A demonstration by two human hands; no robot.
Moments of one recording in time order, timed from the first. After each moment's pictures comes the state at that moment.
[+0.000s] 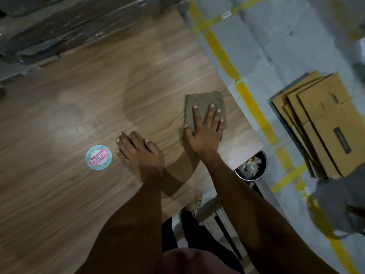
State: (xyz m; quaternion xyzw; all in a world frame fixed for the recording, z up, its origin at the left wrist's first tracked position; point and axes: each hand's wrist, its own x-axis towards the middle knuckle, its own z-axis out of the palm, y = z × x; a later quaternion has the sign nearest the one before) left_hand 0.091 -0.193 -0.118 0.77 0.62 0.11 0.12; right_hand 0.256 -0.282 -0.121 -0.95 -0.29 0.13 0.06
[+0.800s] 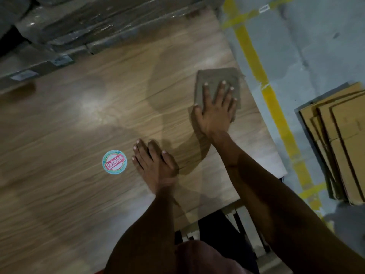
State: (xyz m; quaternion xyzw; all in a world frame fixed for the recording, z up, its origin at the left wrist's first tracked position) left_hand 0.092 -0.189 -0.117 0.75 0.64 0.06 0.14; right_hand 0.314 -0.173 -0.123 -0.93 -0.35 0.12 0.04
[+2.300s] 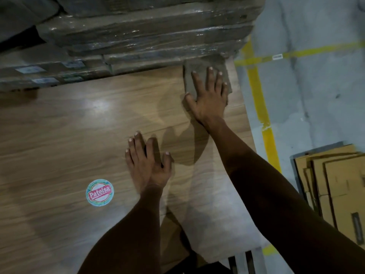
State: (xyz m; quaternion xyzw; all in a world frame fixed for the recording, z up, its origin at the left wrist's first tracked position) left_hand 0.157 -0.090 -0.108 0.77 0.63 0.05 0.13; right_hand 0.408 -0.010 -0.120 -0.86 -0.50 0.11 0.06
